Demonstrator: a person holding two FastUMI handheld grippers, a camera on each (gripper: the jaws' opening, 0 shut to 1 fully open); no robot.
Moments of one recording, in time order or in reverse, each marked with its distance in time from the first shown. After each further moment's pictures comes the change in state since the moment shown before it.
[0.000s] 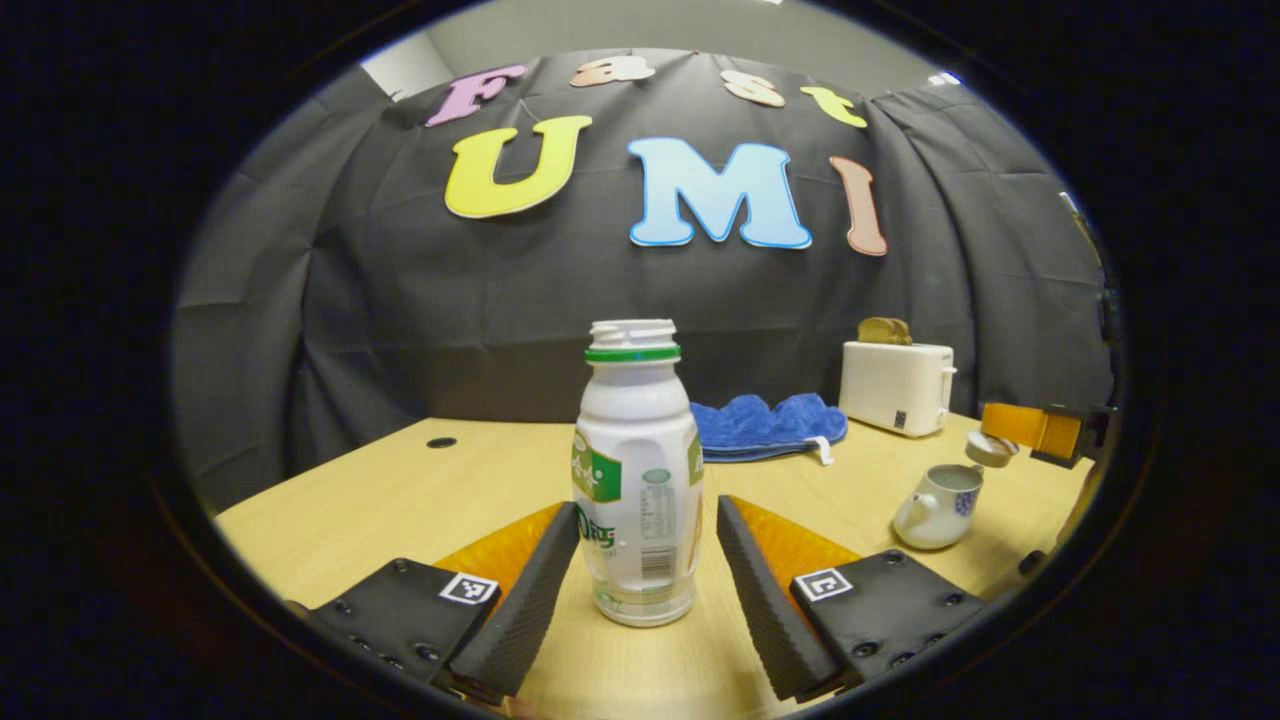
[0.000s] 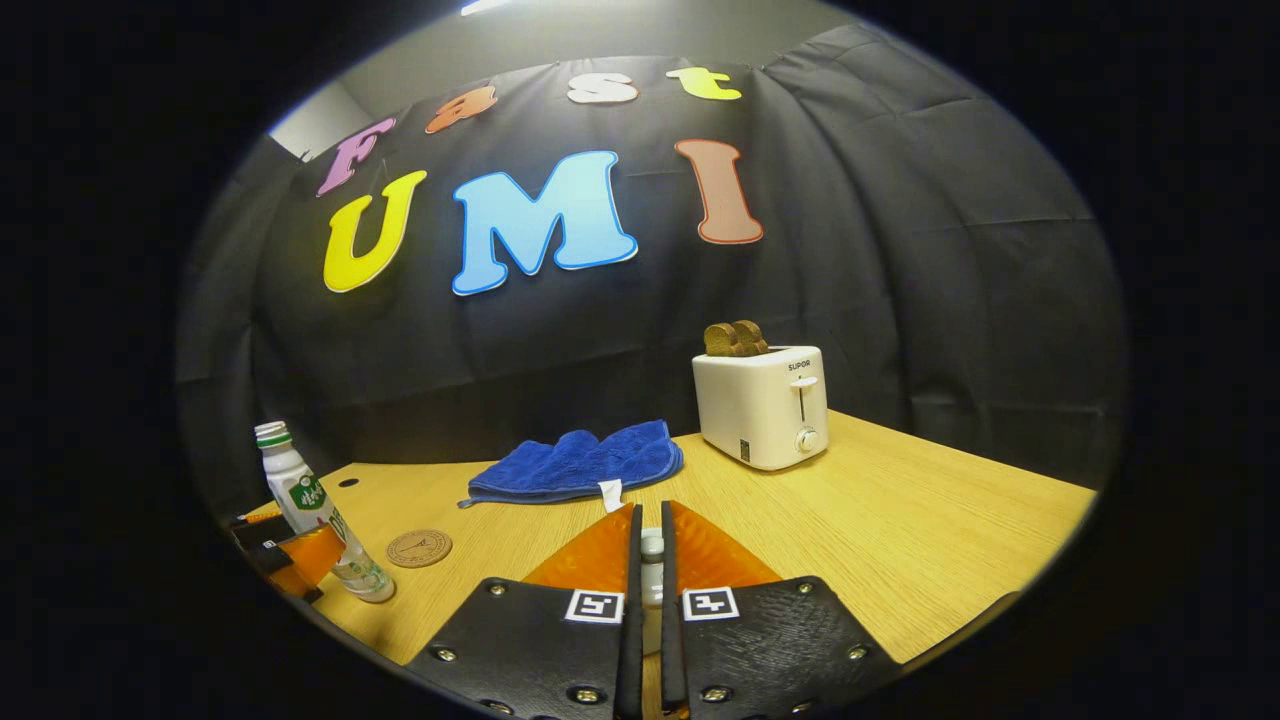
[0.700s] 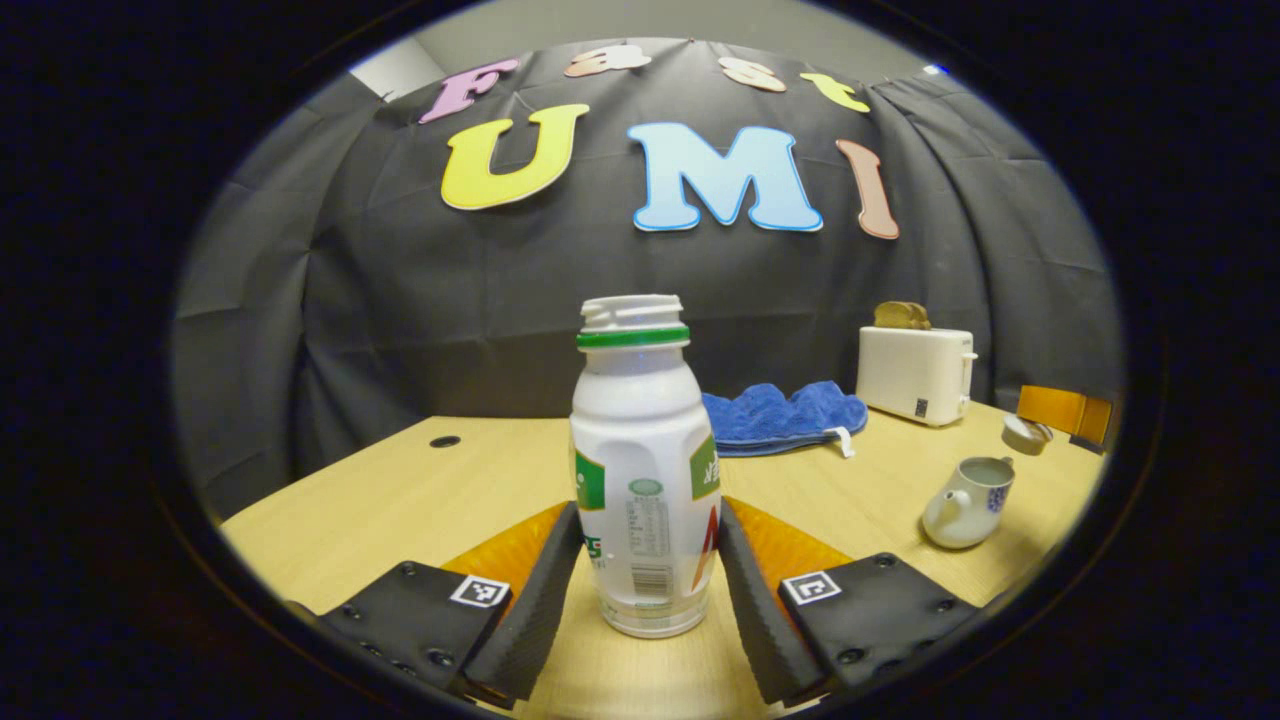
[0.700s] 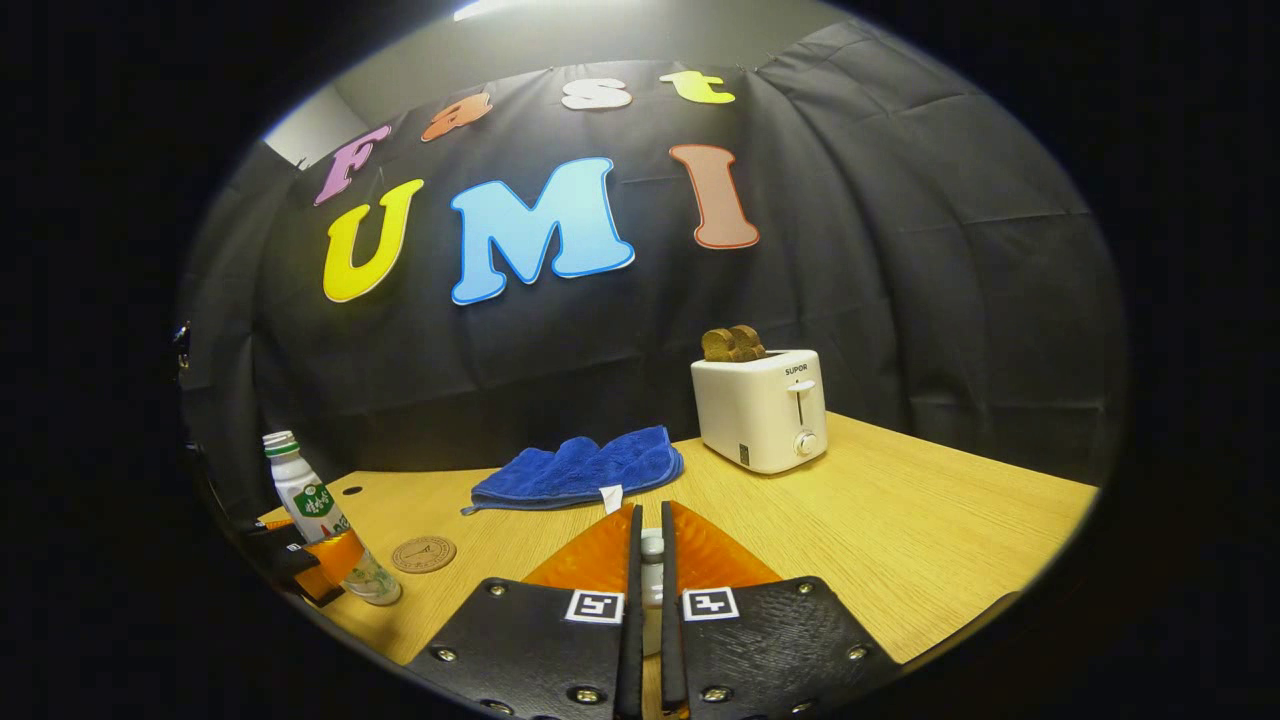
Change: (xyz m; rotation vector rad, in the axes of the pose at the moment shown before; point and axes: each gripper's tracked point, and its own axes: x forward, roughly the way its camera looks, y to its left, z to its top) left arm 0.021 0.005 -0.004 0.012 0.024 0.023; right arm -0.003 -0.002 0.007 0.022 -0.016 0.002
